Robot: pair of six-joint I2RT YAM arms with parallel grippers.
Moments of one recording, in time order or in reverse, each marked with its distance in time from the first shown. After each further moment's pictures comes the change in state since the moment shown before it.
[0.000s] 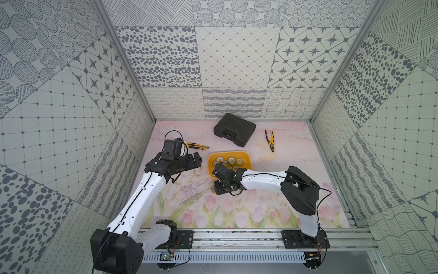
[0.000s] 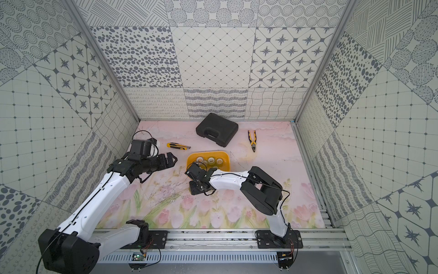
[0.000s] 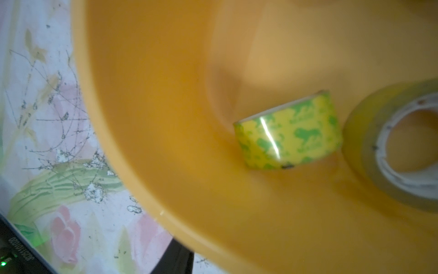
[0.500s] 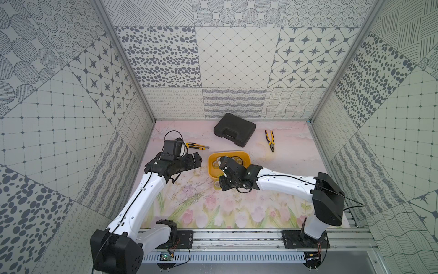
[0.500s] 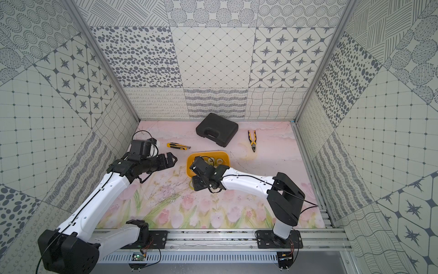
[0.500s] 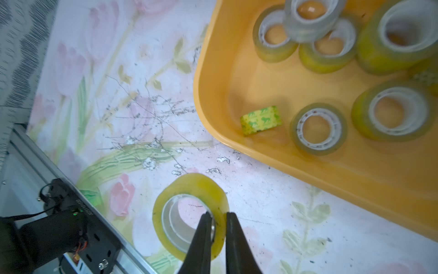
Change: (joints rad) left arm 0.000 -0.003 0.000 0.000 0.000 0.000; right arm -0.037 -0.291 -0.033 -0.092 0.037 -0.061
